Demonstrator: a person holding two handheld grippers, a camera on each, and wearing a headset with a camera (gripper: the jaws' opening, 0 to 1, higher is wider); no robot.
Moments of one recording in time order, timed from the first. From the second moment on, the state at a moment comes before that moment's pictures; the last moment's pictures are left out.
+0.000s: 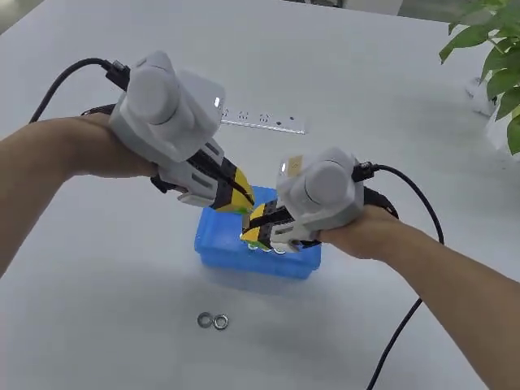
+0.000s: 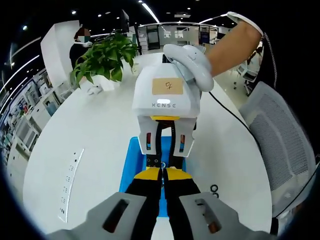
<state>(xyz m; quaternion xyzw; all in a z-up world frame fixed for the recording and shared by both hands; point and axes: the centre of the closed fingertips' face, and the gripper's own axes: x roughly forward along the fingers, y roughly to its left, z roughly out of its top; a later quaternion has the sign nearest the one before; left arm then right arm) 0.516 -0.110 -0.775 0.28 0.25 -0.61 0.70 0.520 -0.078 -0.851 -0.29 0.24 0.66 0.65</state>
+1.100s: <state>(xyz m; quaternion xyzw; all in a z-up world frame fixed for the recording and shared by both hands) 0.514 -0.107 -0.775 0.28 0.25 -0.60 0.70 0.519 -0.078 -0.853 -0.31 0.24 0.66 0.64</state>
